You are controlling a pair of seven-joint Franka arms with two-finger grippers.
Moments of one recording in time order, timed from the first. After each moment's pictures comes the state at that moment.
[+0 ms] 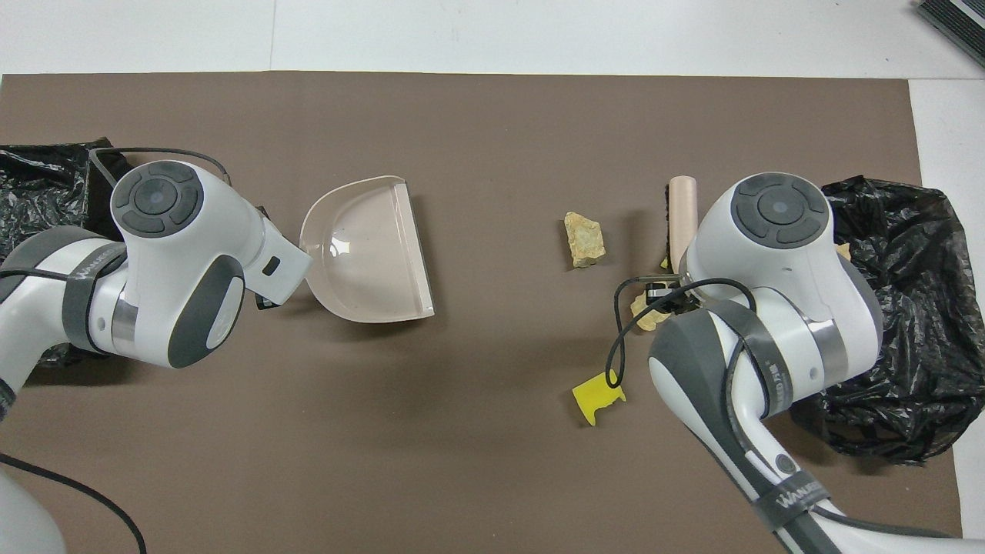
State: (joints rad) left arm -0.27 0.18 -0.02 -1.95 0.10 2.12 1.06; right arm -0.02 0.12 0.29 -1.95 -0.18 1.85 0.43
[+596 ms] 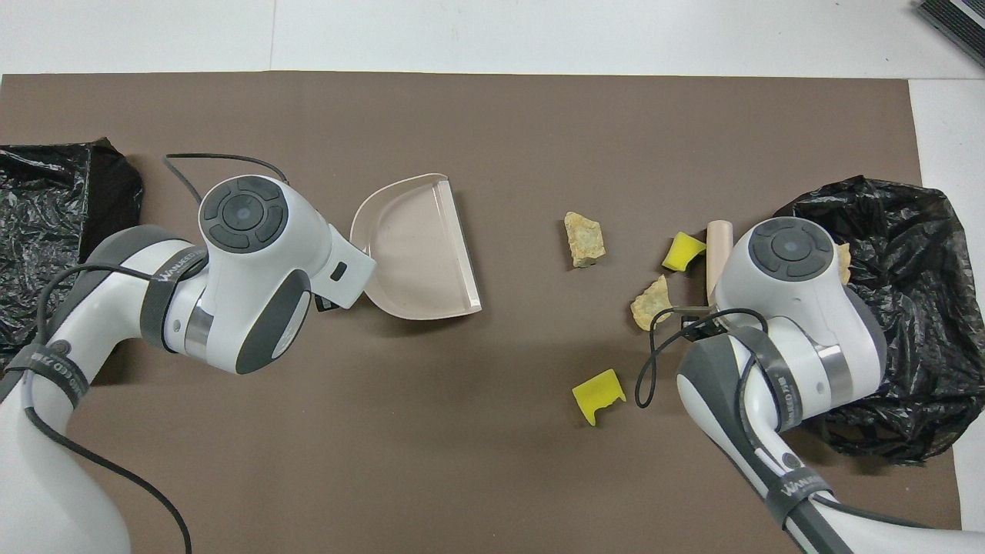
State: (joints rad) left arm -0.37 0.23 -0.03 -1.91 0.10 2.16 0.93; right arm -0.04 0.09 0.25 -2.15 -0.21 1.96 0.44
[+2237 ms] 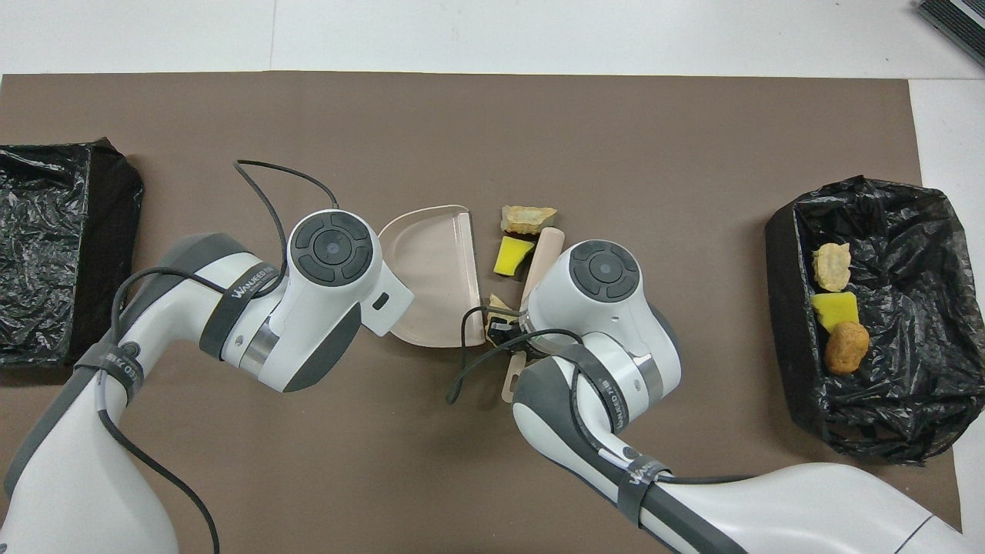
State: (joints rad) left arm -0.46 0.25 -0.03 -1.94 0.25 2.13 0.90; right arm -0.03 0.38 0.70 -1.97 0.05 2.24 0.79
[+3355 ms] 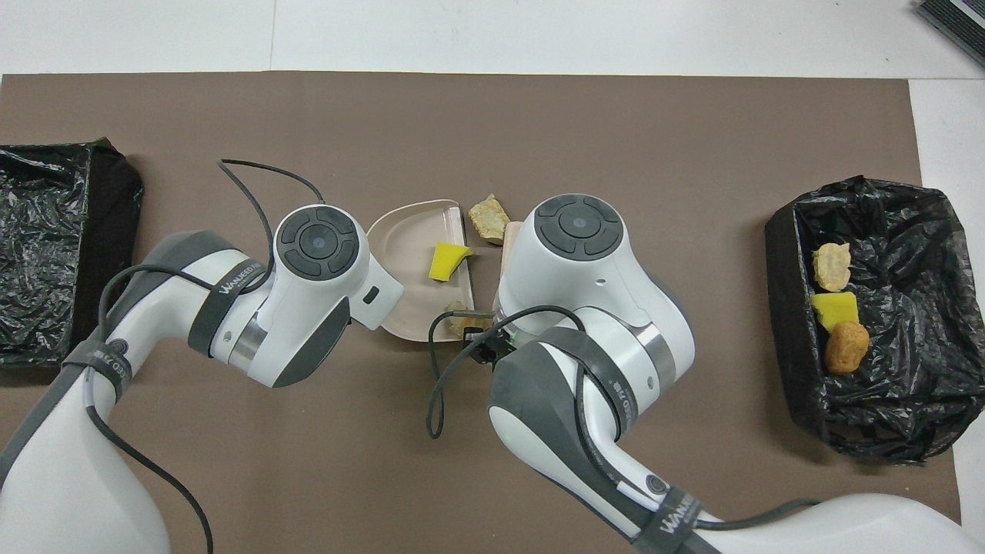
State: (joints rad) left arm -0.42 0.25 -0.02 -1.94 0.25 2.14 0.84; right arm -0.11 0.29 0.72 -1.78 0.06 1.68 0.74
